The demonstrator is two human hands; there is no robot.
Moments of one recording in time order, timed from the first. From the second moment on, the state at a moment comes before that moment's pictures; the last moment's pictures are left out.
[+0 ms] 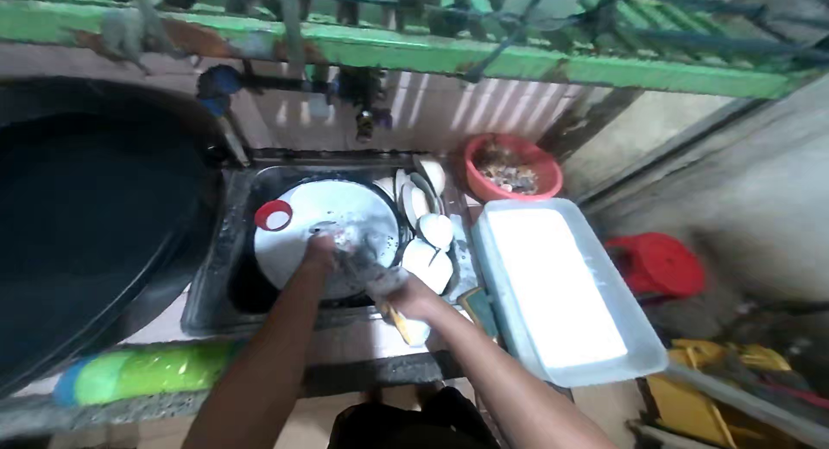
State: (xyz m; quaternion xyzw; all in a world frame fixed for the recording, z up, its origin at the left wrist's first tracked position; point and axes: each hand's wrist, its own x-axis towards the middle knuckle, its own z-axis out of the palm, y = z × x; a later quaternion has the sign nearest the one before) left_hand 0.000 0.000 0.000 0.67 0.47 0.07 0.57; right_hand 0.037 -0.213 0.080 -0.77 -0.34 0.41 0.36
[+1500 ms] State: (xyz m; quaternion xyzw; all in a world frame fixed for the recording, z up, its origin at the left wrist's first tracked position) left_hand 0.231 -0.317 0.030 0.78 0.30 -0.04 0.55; right_hand 0.268 -0.440 0.038 -0.85 -0.18 0.31 0.39
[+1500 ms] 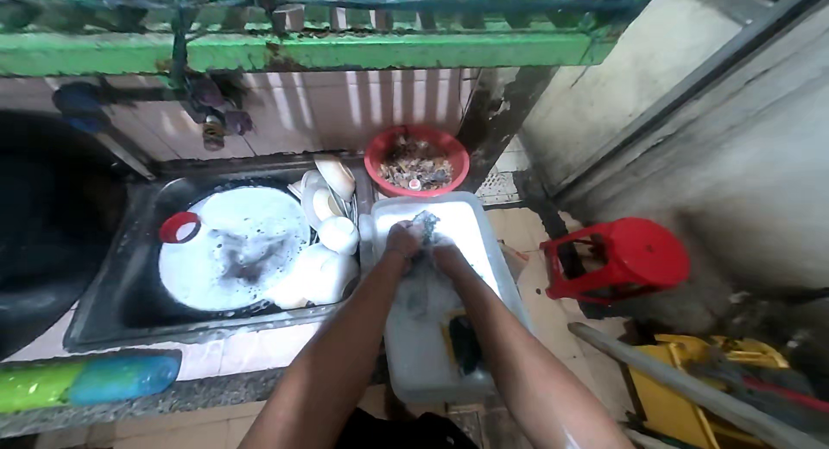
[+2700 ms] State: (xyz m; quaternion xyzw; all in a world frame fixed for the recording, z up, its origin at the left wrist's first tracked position) left_hand 0.171 -0.418 0.051 0.90 0.13 -0.37 0.21; right_hand 0.241 -0.540 0.102 -0.88 -0.17 0.34 0.28
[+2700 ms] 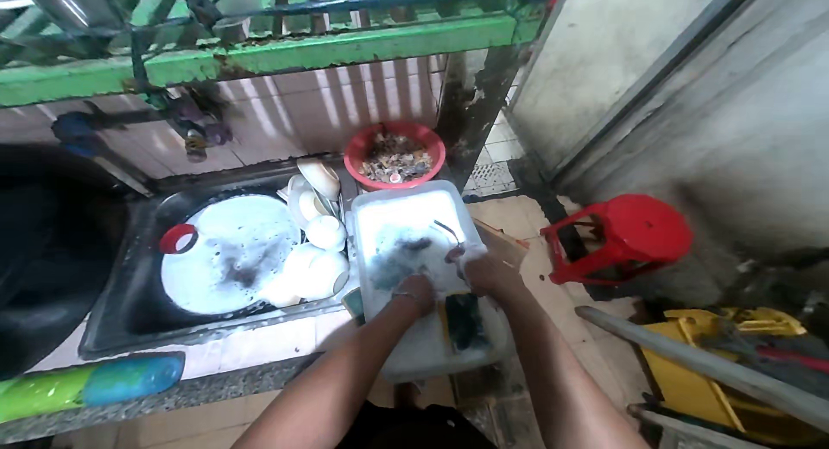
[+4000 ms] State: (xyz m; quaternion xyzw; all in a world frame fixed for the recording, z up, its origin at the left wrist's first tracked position) left_hand 0.257 -0.365 0.027 0.94 0.21 -0.14 0.22; right_hand 0.239 -0.537 0.067 -0.67 0.04 0.29 0.68
